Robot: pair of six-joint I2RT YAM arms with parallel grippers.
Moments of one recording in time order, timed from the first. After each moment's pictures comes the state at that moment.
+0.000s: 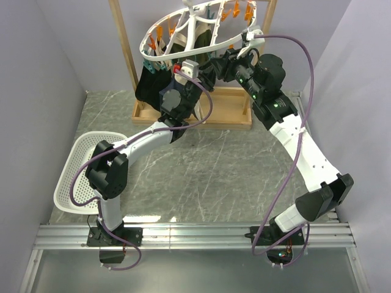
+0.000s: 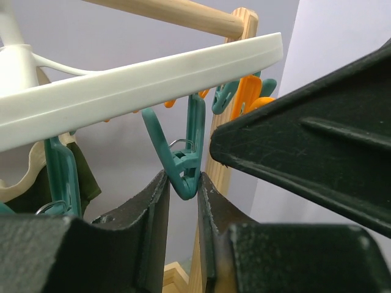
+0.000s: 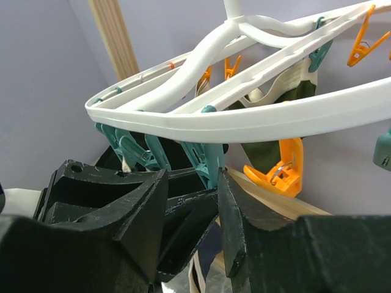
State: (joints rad) left arm -0.70 1.86 1.53 0.95 -0.10 -0.09; right arm 0.47 1.52 1.73 -0.08 -0.10 0.13
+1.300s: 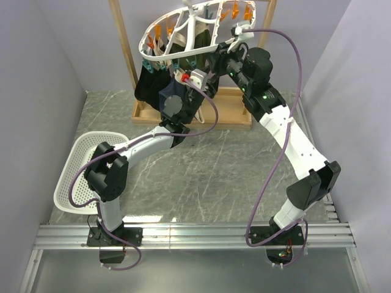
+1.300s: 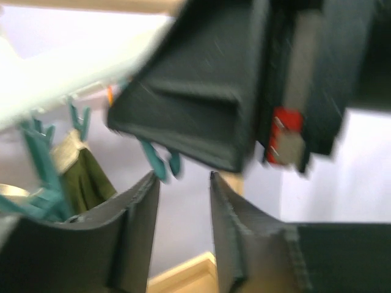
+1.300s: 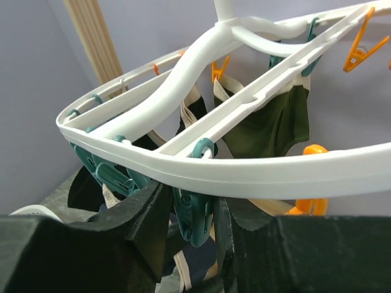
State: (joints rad) left arm -0.73 1.84 1.45 1.00 -0.10 0.11; right arm 0.49 1.65 1.84 -0.07 -0.04 0.11
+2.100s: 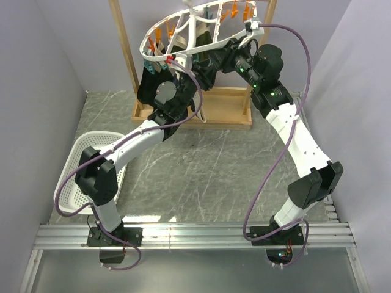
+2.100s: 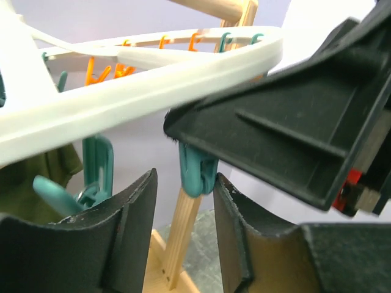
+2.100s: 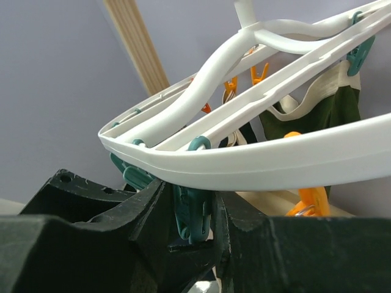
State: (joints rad) left arm -0.67 1.75 1.53 0.70 -0.07 -0.23; right arm 0.40 1.65 1.85 -0.04 -0.27 0.33
